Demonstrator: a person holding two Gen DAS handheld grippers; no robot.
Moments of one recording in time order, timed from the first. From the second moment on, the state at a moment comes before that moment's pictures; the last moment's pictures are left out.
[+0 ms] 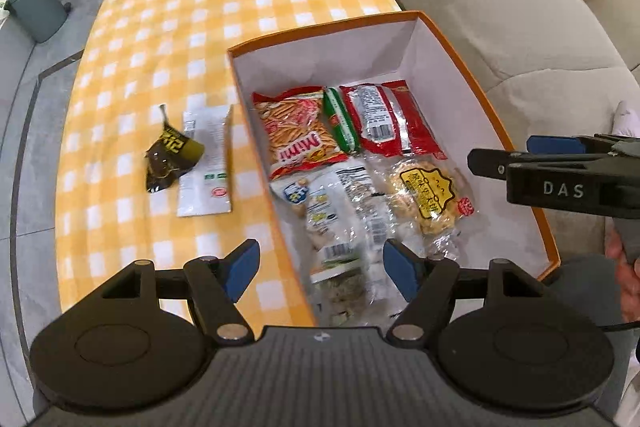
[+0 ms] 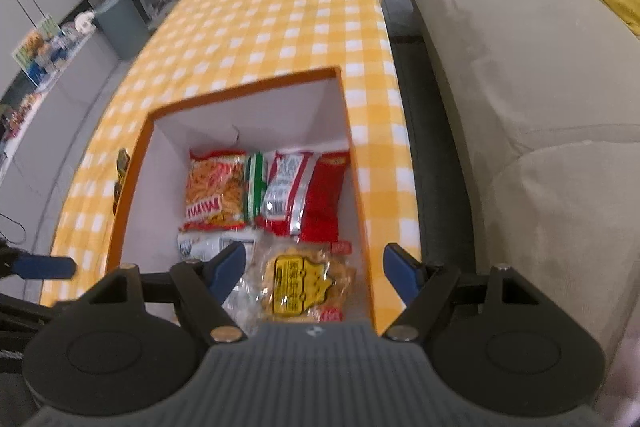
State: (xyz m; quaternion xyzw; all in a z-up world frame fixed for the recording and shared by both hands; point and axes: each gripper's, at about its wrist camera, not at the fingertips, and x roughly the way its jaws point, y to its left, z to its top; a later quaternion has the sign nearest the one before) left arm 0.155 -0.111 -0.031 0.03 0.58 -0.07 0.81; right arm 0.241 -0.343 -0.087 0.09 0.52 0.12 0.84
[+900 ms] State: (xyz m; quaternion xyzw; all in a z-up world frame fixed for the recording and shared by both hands) left arm 0.153 0.106 -0.067 -0.14 0.50 0.06 0.85; right arm 0.202 -0.207 -0.046 0.13 0.47 0.18 0.86
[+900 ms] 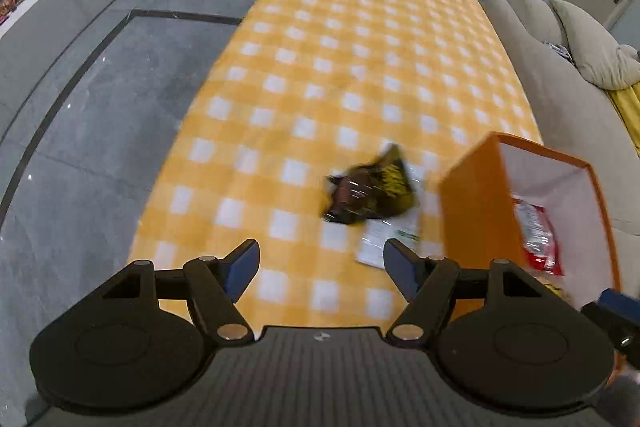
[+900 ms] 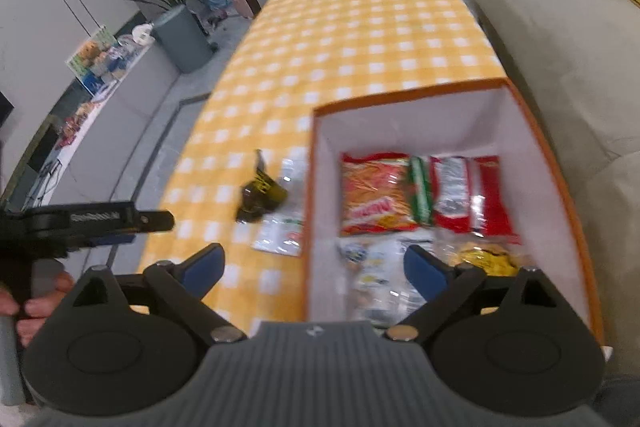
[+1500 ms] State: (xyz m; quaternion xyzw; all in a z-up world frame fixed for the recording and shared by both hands) left arm 0.171 0.147 -0.158 -0.17 0.51 0.00 0.84; right arm 0.287 -0.089 -0.090 0.04 0.49 0.23 0.84
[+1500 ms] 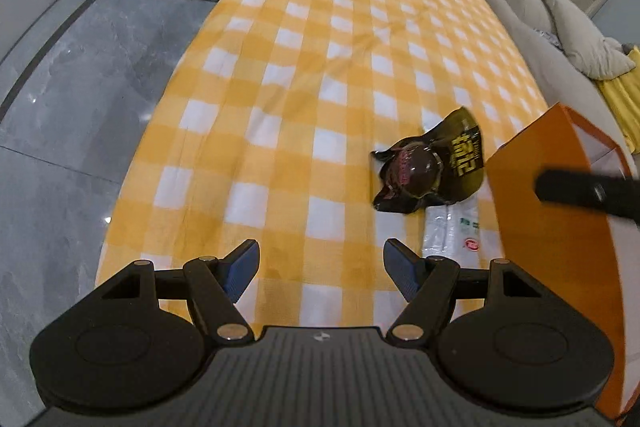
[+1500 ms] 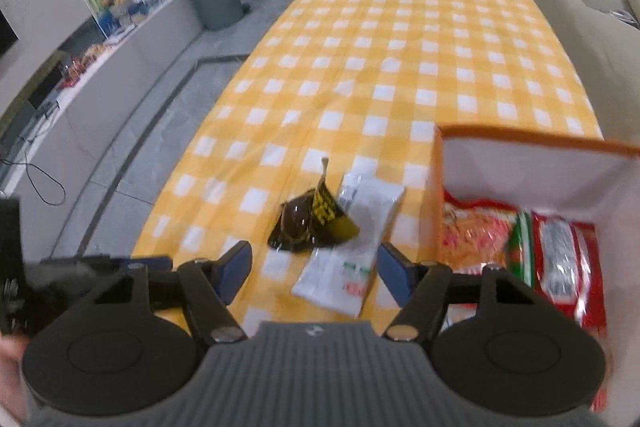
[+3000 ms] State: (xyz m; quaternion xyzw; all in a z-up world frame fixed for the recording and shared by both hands) left arm 0.182 0.164 -0.173 -0.18 0.53 0.03 0.83; right arm 0.338 -0.010 -0.167 -0.02 0.56 0.21 0.80
